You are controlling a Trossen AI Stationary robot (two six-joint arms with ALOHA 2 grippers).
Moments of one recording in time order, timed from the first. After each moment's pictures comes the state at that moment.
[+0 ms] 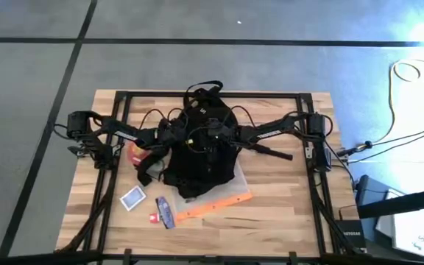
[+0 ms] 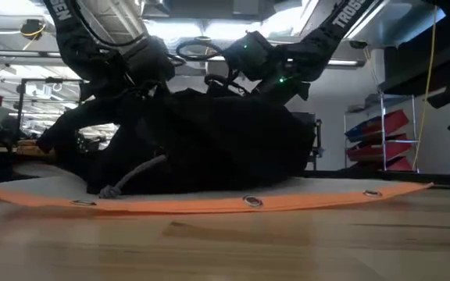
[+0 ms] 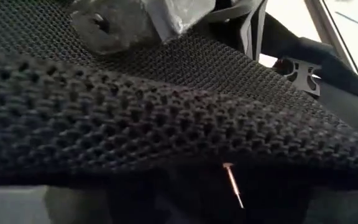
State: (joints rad) left arm 0.19 1.67 0.60 0.28 -0.57 -0.48; right arm -0.16 2.02 1.15 0.19 0.12 -0.35
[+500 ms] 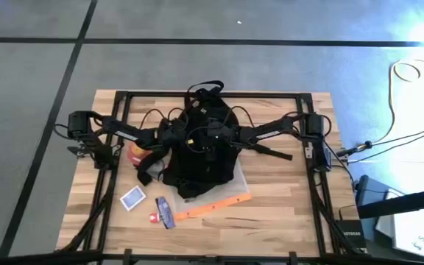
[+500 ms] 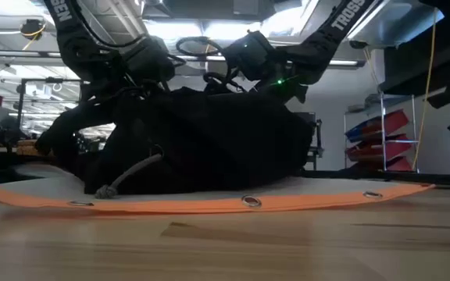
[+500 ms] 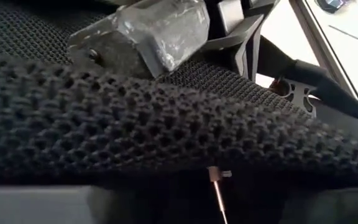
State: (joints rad) left arm 0.18 1.67 0.59 0.30 -0.56 -0.46; right arm -0.16 2.04 1.15 0.27 0.10 -0.35
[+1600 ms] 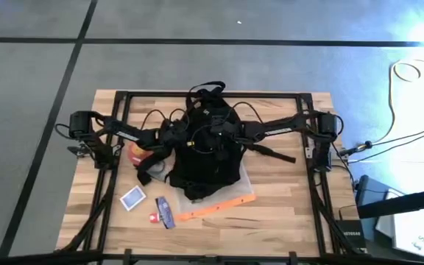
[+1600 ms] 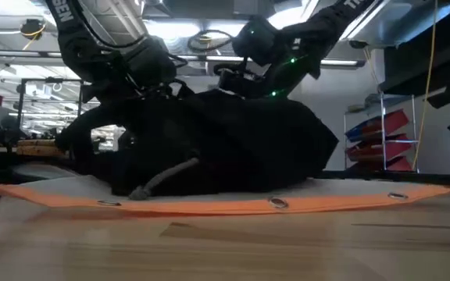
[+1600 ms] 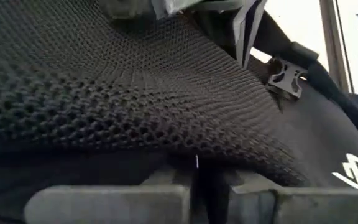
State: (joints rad) left arm 0.18 1.67 0.60 0.30 -0.55 -0.44; right arm -0.16 1.89 1.15 -0.06 0.10 -0.49
